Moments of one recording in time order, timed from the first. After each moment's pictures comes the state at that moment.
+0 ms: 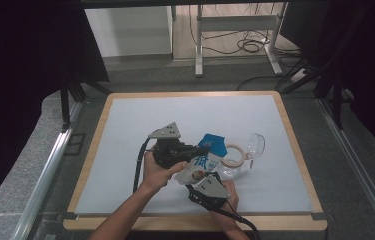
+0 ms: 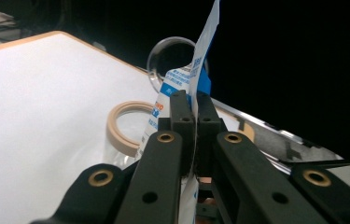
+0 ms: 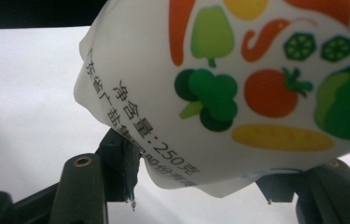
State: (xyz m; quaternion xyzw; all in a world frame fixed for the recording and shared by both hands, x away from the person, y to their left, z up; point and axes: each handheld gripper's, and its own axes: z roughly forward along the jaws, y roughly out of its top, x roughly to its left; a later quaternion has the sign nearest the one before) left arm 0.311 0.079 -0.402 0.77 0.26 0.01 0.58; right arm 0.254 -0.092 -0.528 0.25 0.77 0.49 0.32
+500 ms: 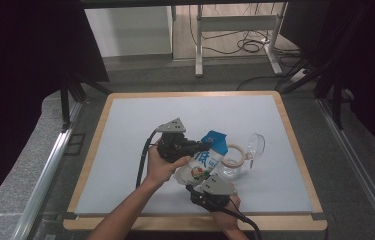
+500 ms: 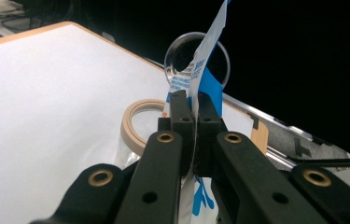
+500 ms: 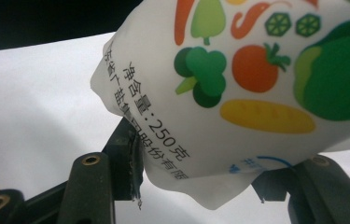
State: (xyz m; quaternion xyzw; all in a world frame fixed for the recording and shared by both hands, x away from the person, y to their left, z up) left arm 0.328 0.068 -0.403 0.78 0.27 0.01 0.56; right arm 0.253 -0.099 -0.523 0.28 0.77 0.51 0.26
